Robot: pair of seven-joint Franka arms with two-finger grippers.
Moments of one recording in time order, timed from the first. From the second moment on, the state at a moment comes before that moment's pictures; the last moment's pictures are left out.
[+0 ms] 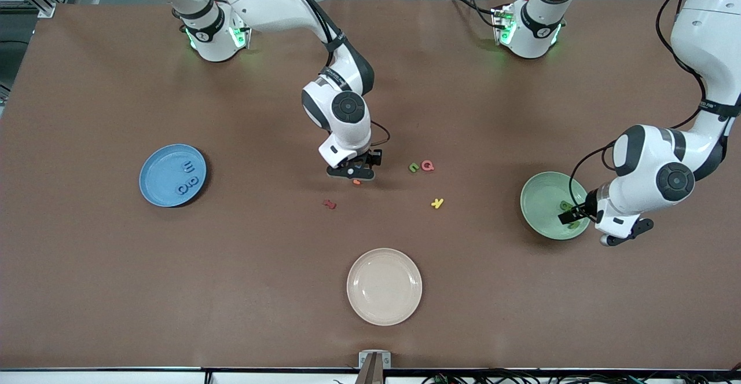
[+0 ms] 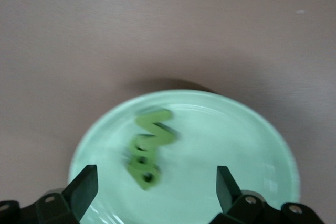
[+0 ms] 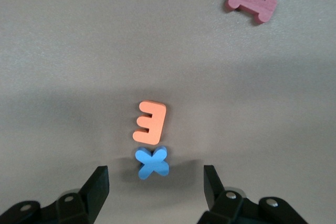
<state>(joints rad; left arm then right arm) 0.53 0.60 -0.56 -1.88 0.37 2.30 -0.64 0.89 0.69 -0.10 -1.72 0.12 2.40 0.84</state>
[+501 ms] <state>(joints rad) 0.51 0.59 -0.77 -1.88 0.37 2.24 -0.86 0.90 0.71 -0.10 -1.72 0.11 2.42 0.84</state>
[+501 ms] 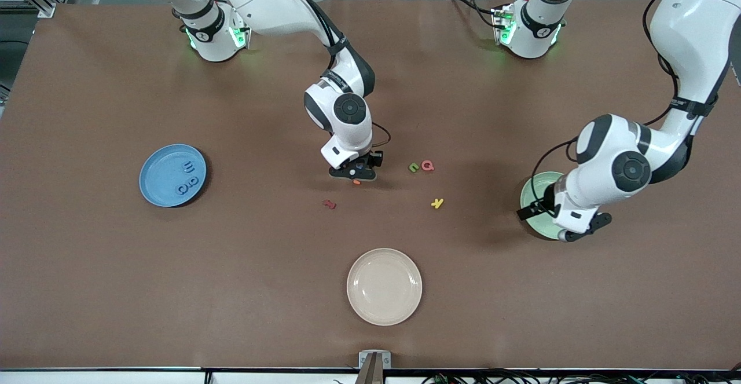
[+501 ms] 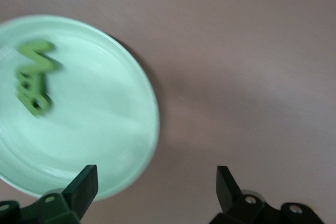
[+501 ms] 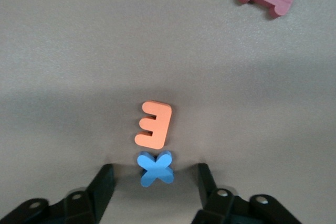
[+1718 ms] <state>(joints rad) 0.12 0.67 -0.78 -1.89 0.37 2.31 -1.68 0.82 0.61 -0.13 -1.68 0.09 2.10 0.69</state>
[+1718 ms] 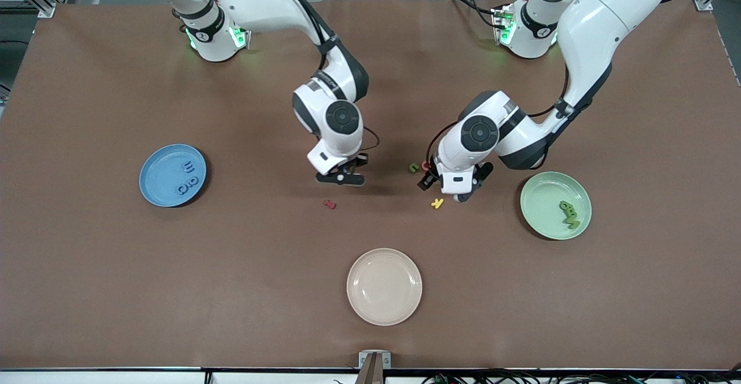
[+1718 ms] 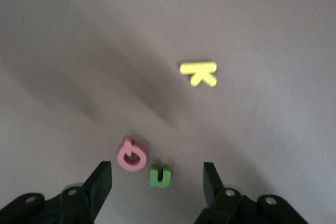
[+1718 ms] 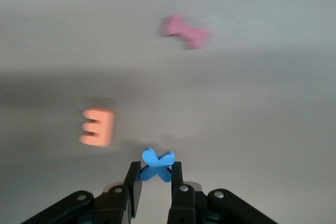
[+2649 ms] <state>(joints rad) -0.05 0.73 -0.66 -1.92 0.37 2.47 -1.78 0.15 0.23 -0.14 -1.98 0.00 1.80 -0.28</state>
